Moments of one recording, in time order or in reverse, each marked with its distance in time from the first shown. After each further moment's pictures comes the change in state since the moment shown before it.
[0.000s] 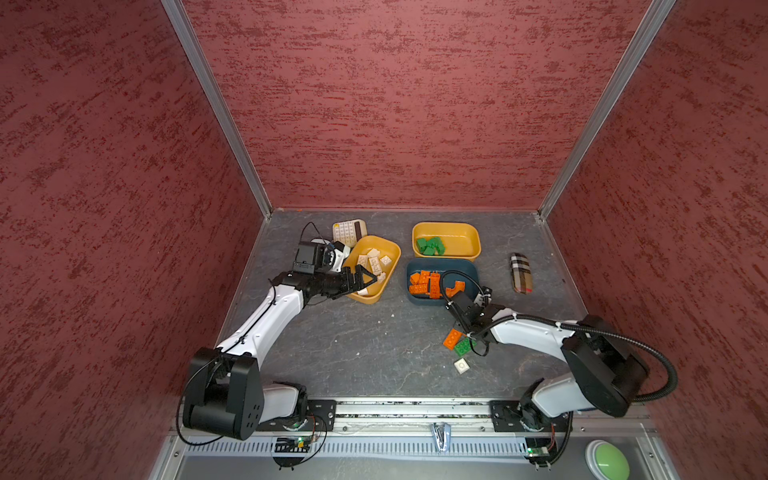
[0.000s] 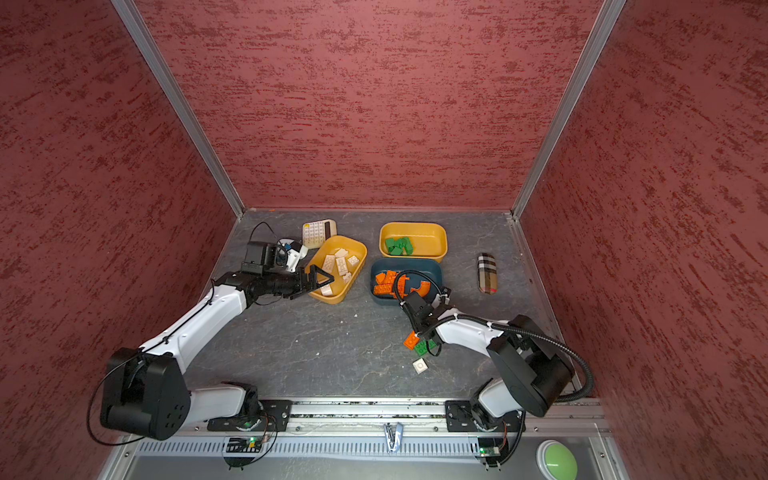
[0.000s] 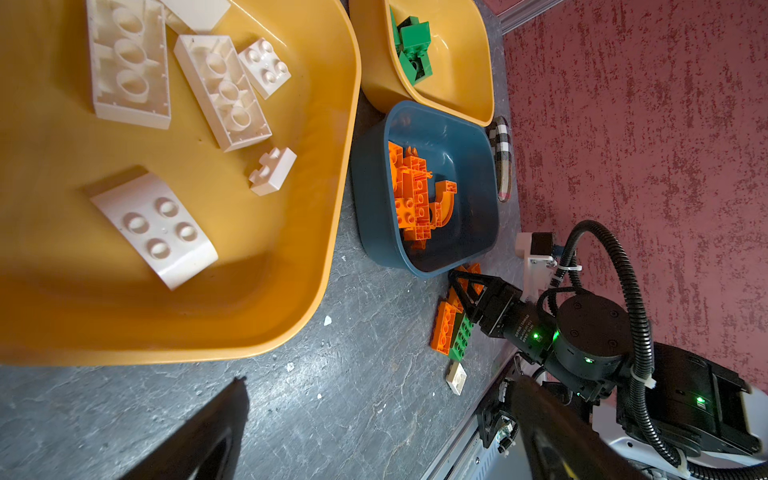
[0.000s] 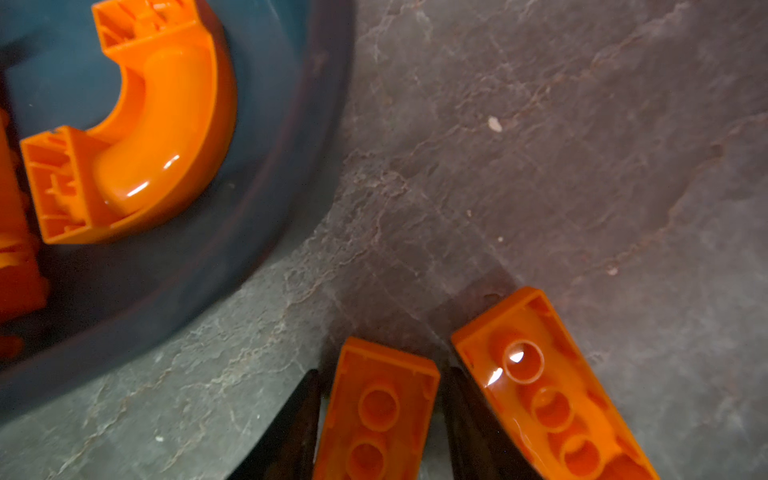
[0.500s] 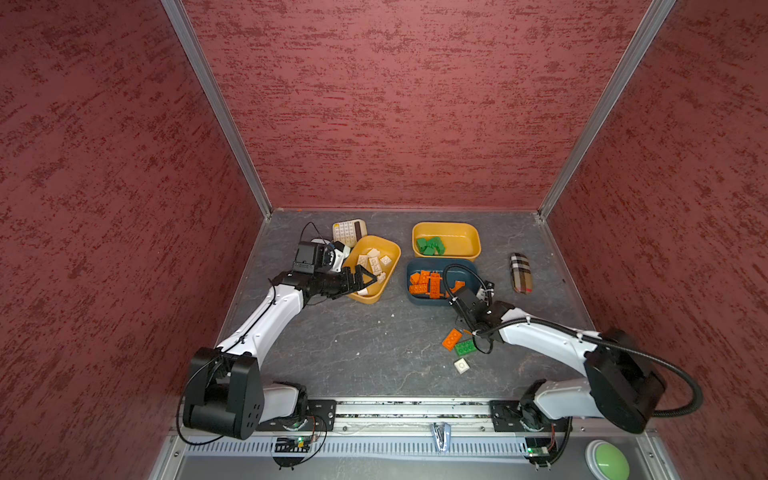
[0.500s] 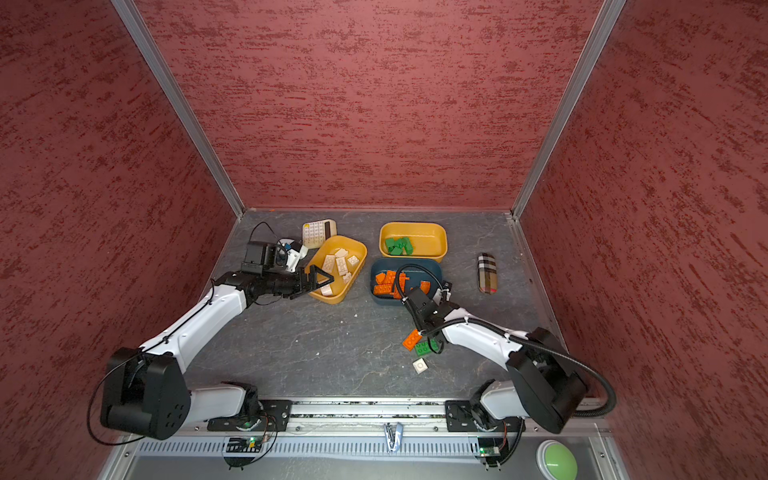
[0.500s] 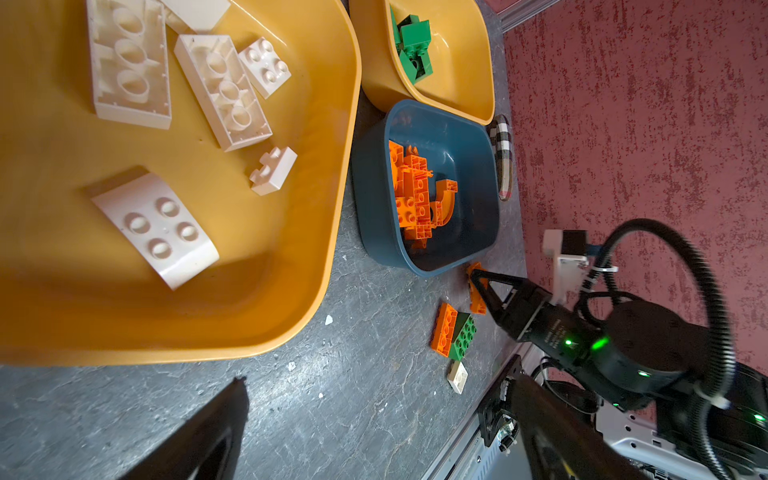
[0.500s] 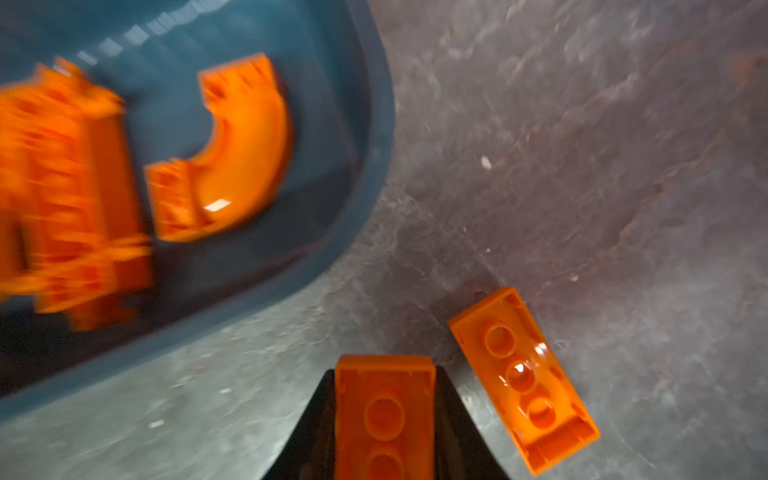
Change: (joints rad) left arm 0.002 0.000 0.004 -0.007 0.001 0.008; right arm -0.006 -0.169 0.069 -0.109 0.006 -0.055
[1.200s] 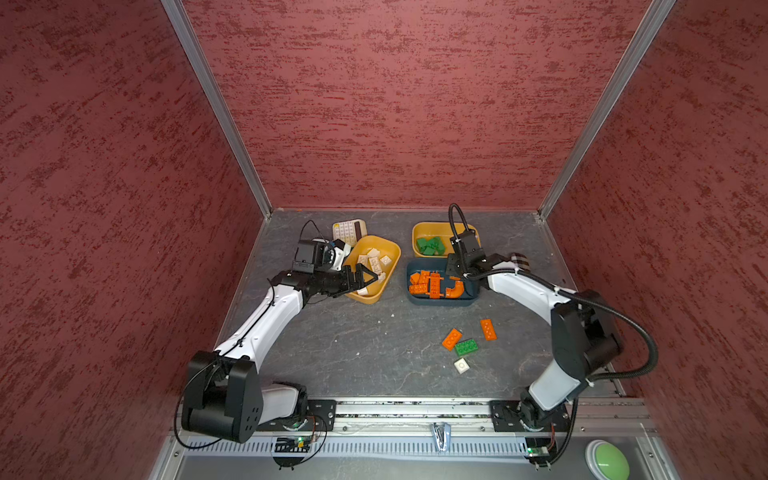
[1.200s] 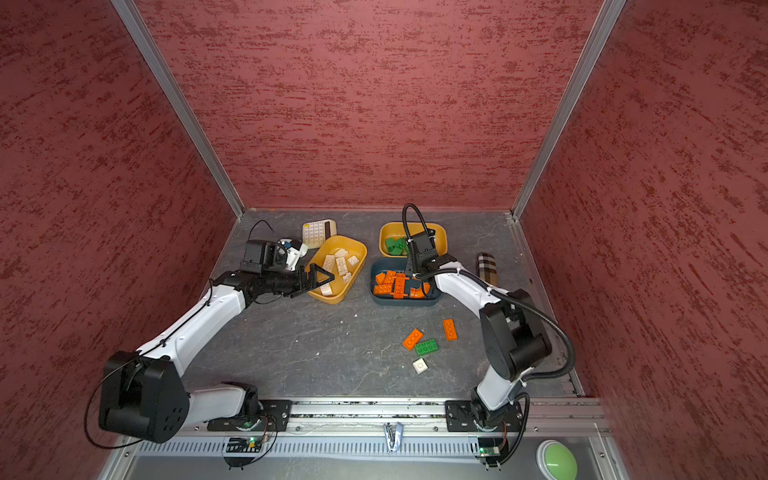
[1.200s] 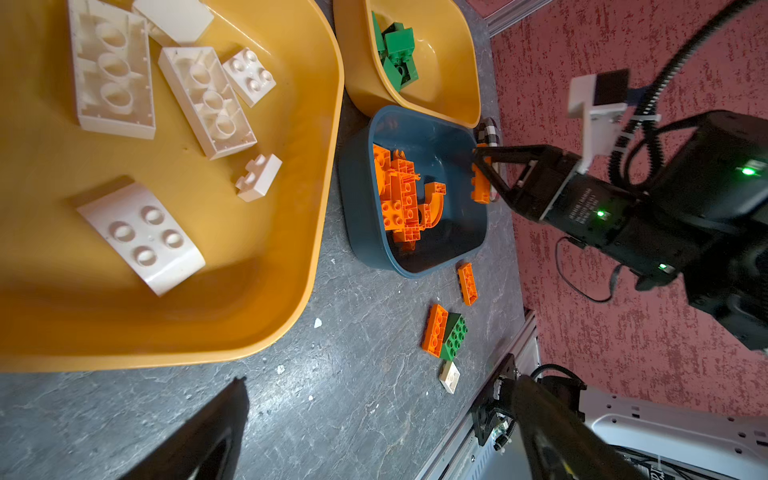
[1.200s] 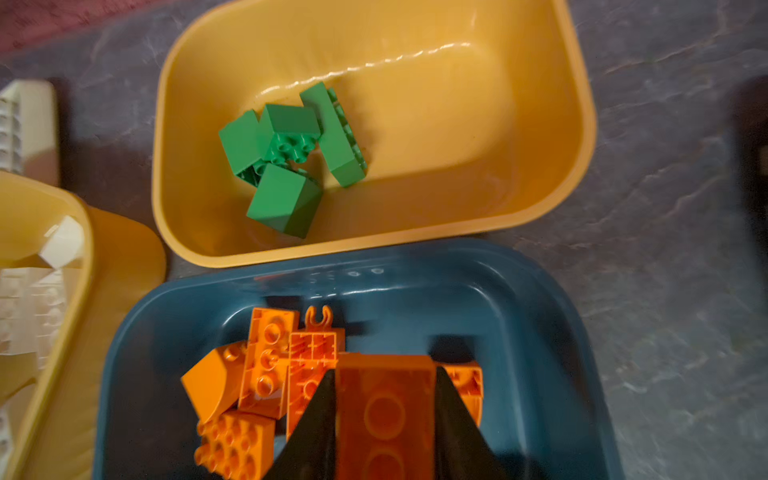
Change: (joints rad) left arm -0.010 -0.018 0.011 0.000 0.008 -0.010; right arm -0.236 0.412 0.444 0.202 -0.234 -0.480
